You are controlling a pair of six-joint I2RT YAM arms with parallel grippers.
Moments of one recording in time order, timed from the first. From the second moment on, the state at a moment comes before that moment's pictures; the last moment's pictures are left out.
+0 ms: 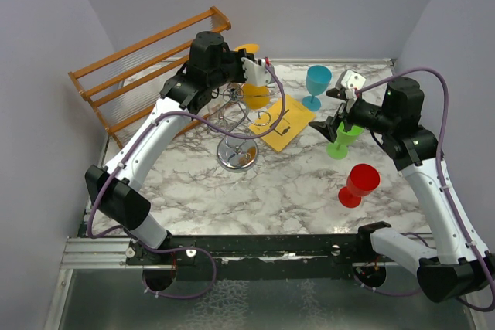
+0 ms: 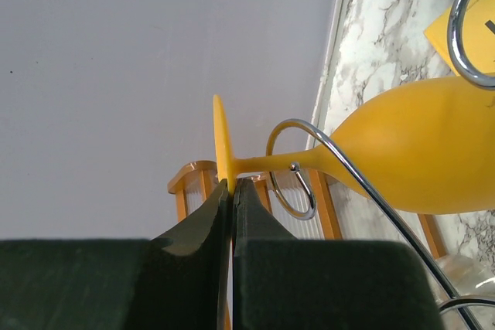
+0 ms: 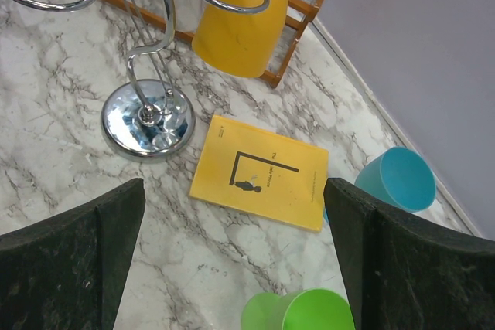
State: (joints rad) left arm -0.53 1.58 1.69 -0.41 0.20 1.14; right arm 0.22 1.03 1.19 -0.46 -0.69 -0.49
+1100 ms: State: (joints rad) left arm -0.53 1.56 1.71 -0.50 0.18 1.16; right arm 0.22 1.01 1.18 -0.45 -0.69 -0.49
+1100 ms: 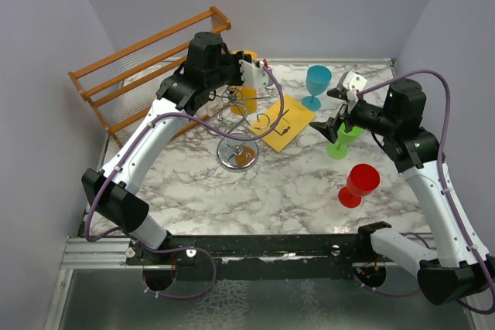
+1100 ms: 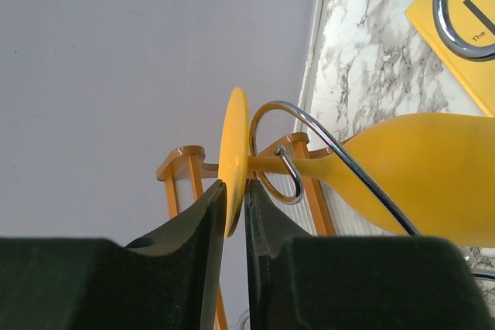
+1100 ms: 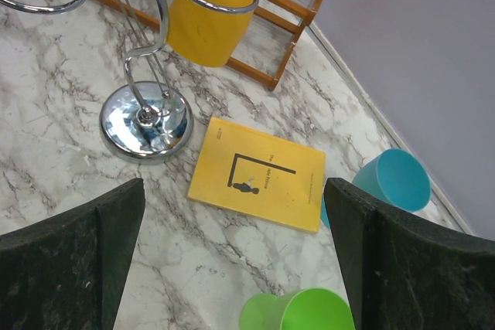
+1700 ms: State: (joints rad) left arm -0.53 1.56 1.75 -0.60 0.16 1.20; right arm 0.22 1.01 1.18 -0.45 -0.69 -0.50
